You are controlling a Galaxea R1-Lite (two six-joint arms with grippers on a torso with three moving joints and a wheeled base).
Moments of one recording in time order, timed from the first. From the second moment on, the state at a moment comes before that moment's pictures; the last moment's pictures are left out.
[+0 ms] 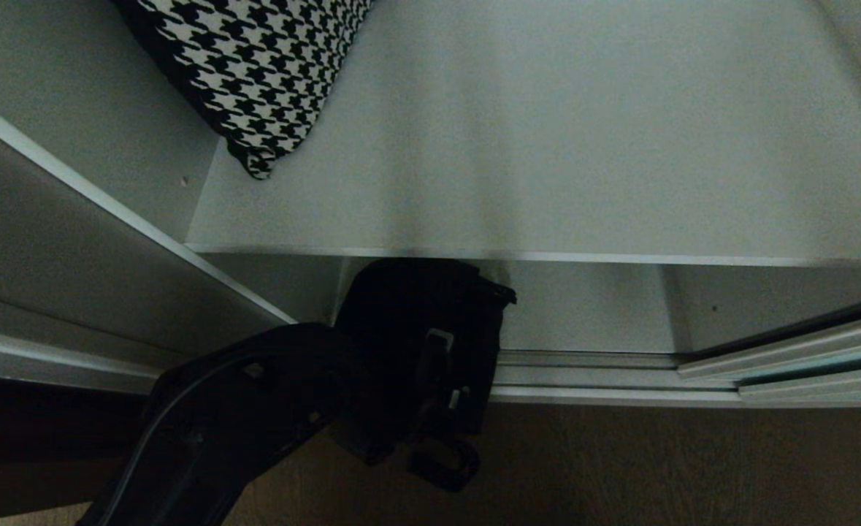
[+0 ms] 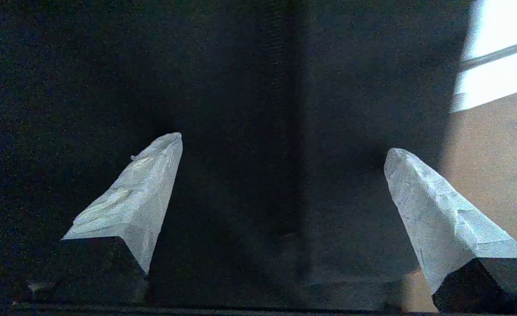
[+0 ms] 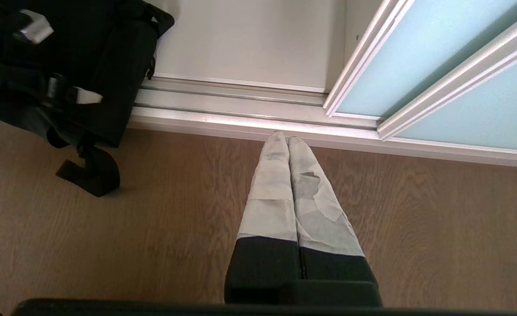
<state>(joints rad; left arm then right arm) -0.60 2.55 -1.30 -0.76 0.24 -0.01 0.01 0.00 0.00 0.00 0.01 0.00</state>
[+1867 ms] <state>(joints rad) -0.37 2.45 -1.26 -0.71 -0.14 1.03 0.01 0.00 0.00 0.00 0.01 0.00</state>
